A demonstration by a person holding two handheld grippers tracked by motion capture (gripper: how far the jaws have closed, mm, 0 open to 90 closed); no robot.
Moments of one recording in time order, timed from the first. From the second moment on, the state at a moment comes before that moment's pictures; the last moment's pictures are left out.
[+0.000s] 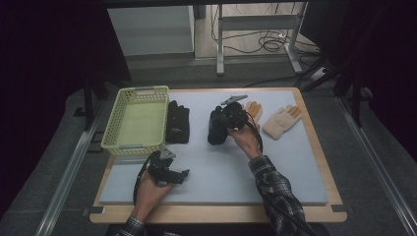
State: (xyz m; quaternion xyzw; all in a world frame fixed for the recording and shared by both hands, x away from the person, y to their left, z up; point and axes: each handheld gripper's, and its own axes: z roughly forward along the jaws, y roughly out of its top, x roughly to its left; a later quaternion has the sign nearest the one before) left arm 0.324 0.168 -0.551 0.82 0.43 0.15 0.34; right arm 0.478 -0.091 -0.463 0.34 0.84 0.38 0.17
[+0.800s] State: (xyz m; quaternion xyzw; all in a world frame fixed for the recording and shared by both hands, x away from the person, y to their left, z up) left arm 0.324 0.168 -0.551 0.82 0.43 0.15 0.34; right arm 0.362 -0.106 -0.467 0.32 0.85 0.40 0.13
